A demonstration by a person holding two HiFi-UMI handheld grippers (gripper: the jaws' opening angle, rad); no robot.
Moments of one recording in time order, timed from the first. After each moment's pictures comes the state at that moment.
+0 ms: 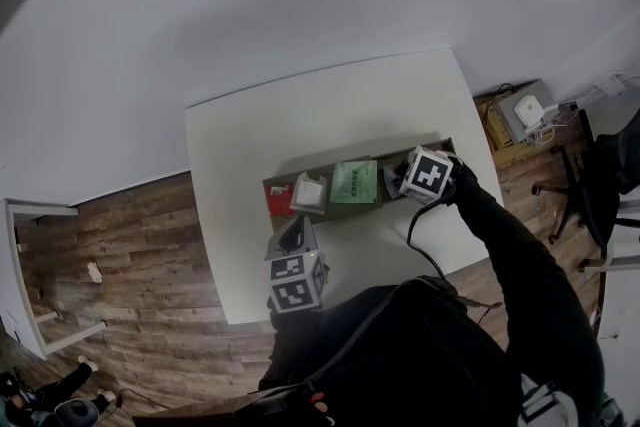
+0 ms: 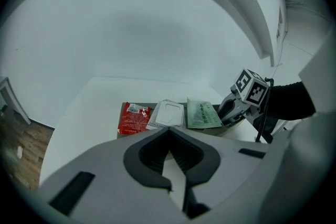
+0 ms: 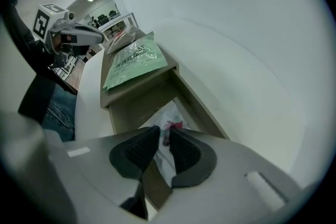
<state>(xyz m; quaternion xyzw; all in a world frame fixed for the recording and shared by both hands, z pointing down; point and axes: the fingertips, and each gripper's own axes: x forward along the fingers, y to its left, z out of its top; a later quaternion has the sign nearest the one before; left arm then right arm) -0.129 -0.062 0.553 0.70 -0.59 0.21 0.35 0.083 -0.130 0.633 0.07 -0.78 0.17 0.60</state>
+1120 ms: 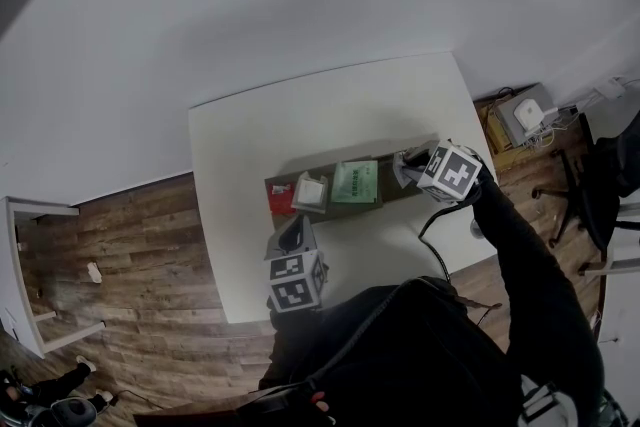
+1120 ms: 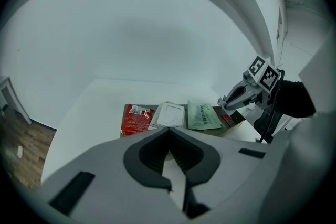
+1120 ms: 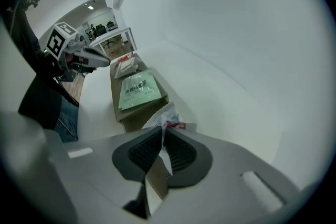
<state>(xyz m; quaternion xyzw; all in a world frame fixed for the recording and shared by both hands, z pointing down) -0.132 -0.059 0.548 0.70 -0.60 0.20 0.34 0.085 -0.152 0.566 0.13 -0.82 0.13 0.54</state>
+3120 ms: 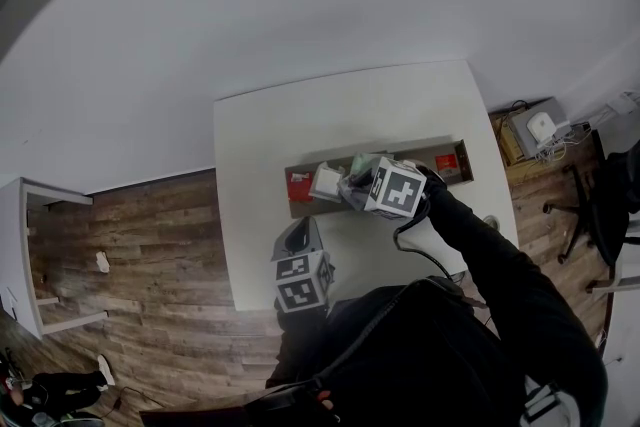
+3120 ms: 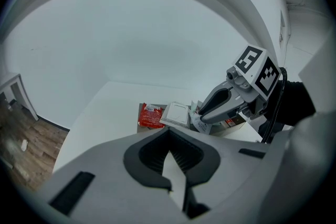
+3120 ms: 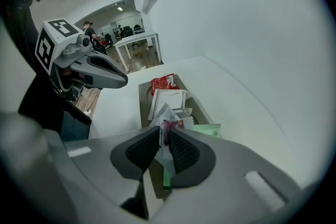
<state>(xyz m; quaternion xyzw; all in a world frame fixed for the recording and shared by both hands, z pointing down) -0.150 -0.024 0.529 0.68 -0.63 0.18 0.33 -0.062 -0.082 0.559 0.01 -0.86 0.07 0.50</state>
